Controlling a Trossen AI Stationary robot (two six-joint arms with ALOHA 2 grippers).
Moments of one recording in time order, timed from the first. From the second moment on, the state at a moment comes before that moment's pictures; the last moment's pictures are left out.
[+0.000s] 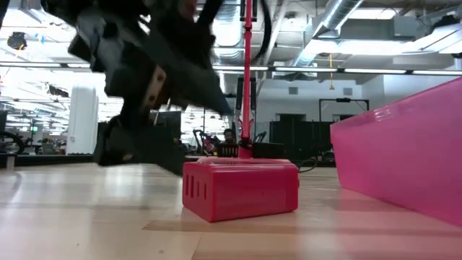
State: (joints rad) left arm -0.37 1.88 0.90 0.30 0.14 -1.28; right arm 1.00 1.44 1.78 -0.65 1.49 0.79
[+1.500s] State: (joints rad) left arm -0.56 2.16 1.43 -0.26 -0.47 -0.71; right arm 1.08 1.44 1.77 -0.66 1.47 0.82
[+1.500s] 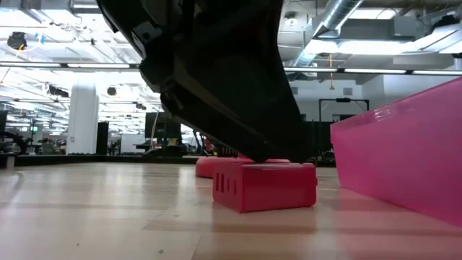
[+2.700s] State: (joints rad) left arm -0.52 1.90 1.18 -0.48 -0.47 -0.97; right arm 1.09 1.44 1.77 -0.67 1.47 0.85
